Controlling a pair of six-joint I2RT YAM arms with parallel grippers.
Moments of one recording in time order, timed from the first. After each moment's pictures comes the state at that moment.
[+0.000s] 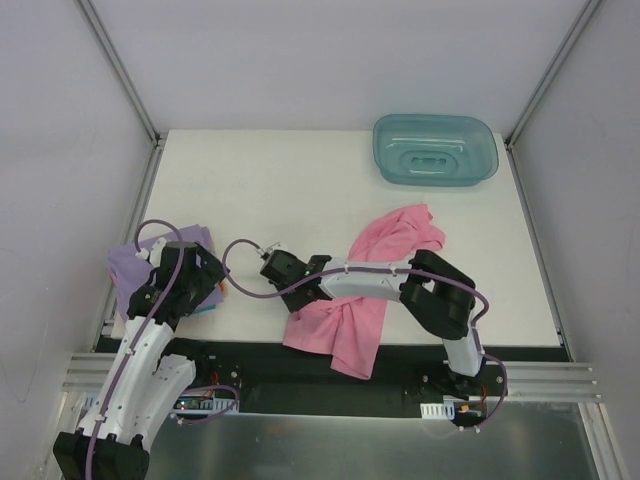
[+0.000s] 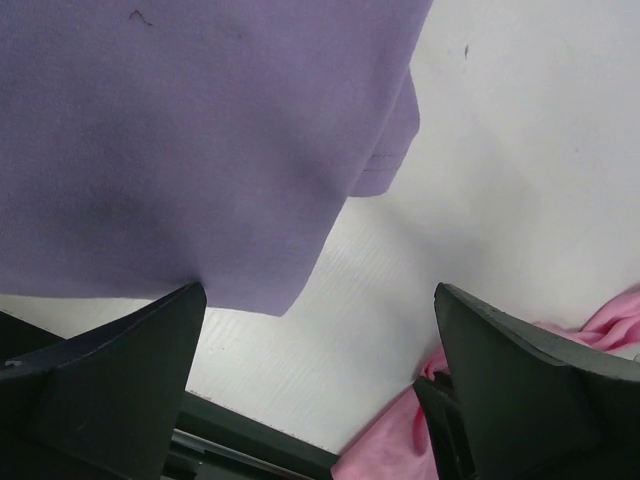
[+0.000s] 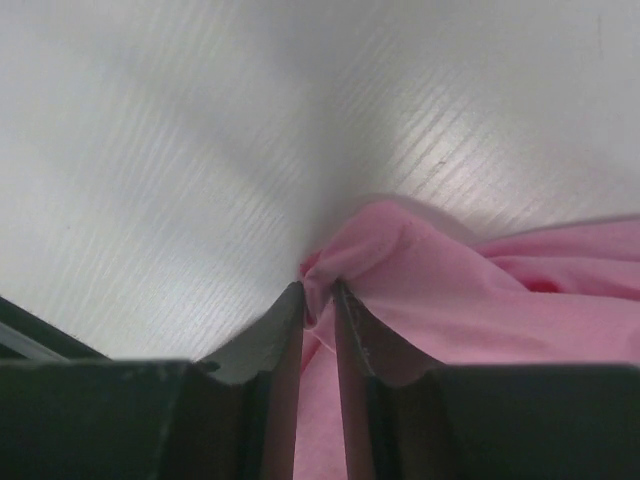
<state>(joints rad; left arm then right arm) -0.14 0.65 0.57 -0.84 -0.18 -0.93 1.19 1.99 1.37 -0.51 0.15 0.48</state>
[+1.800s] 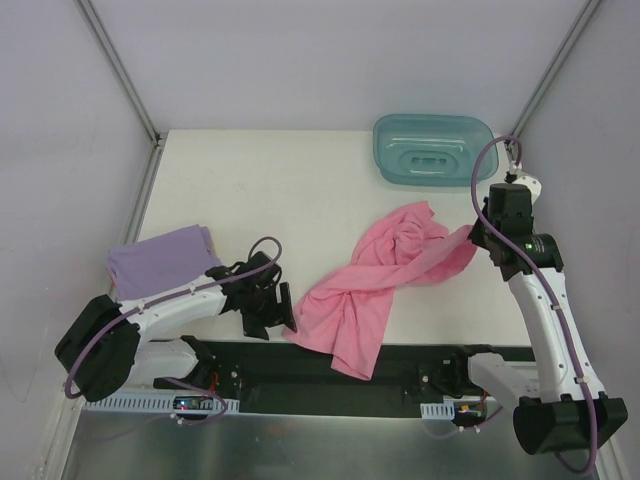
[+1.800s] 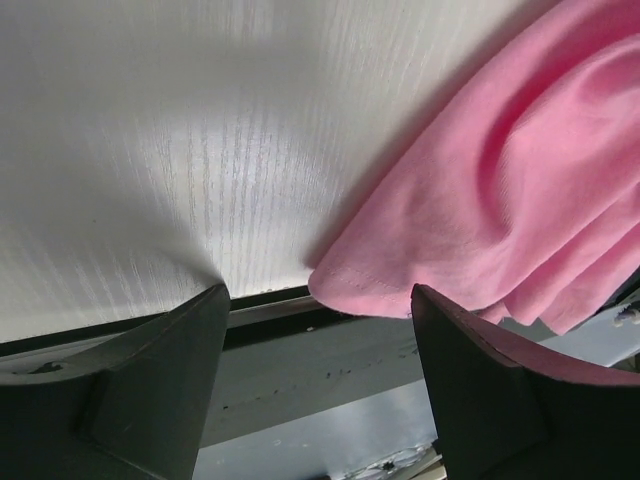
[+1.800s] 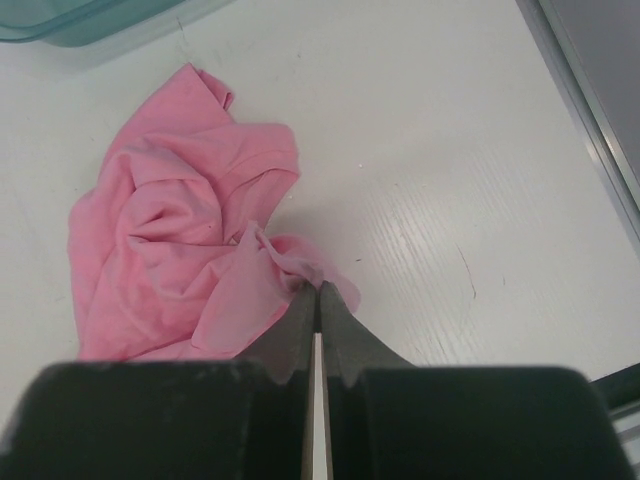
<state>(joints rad) -0.74 1.19 0.54 -0.61 0.25 -0.97 0.11 0.98 1.08 -0.84 0.34 0.40</state>
